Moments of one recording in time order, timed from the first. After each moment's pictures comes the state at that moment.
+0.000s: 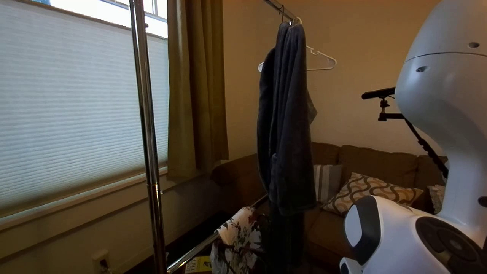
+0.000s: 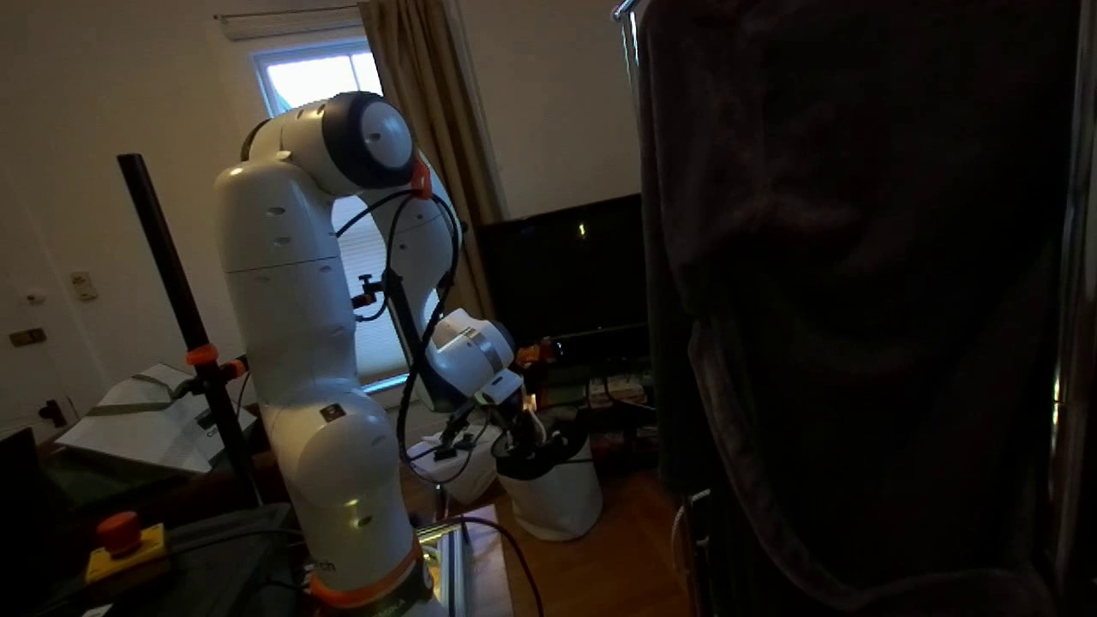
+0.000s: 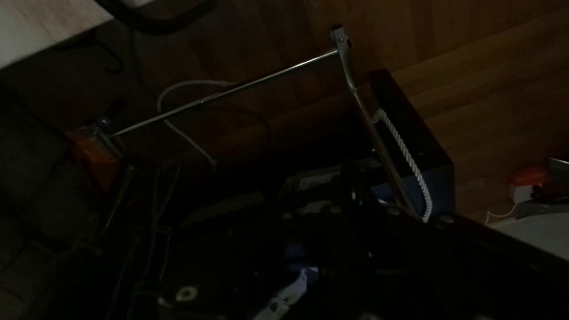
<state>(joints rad) 0.44 0.05 0.44 -2.75 -1.15 2.80 2.33</state>
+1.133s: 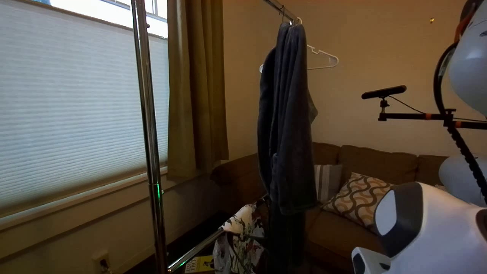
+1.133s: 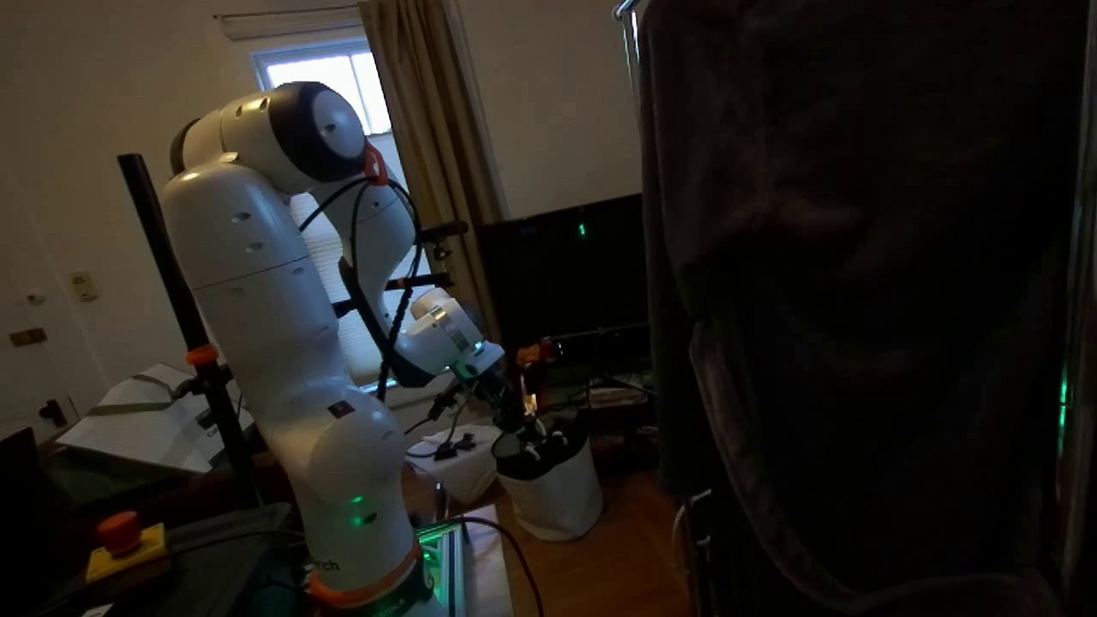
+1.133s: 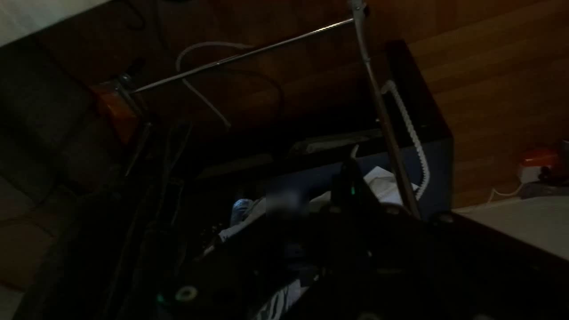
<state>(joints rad) 0.53 -0.10 0.54 -2.74 -0.80 2.61 2.10</state>
